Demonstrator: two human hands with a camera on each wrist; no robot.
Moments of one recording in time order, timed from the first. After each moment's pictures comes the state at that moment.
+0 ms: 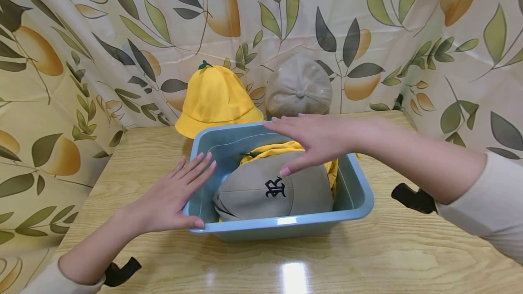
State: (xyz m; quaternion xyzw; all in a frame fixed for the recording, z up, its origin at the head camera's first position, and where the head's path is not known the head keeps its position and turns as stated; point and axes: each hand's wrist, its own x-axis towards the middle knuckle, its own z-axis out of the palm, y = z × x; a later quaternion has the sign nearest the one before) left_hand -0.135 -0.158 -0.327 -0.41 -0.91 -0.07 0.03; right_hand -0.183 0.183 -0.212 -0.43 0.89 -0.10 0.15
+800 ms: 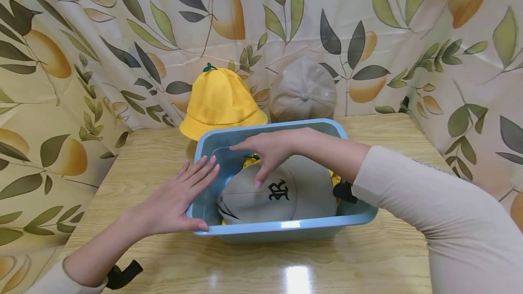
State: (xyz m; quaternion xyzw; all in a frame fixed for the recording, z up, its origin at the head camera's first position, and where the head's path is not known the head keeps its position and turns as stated) left_hand -0.133 -0.160 -0.329 -0.41 -0.91 -0.07 0.05; right_hand -0.236 0.108 -0.270 -0.48 0.83 -0.13 0.26
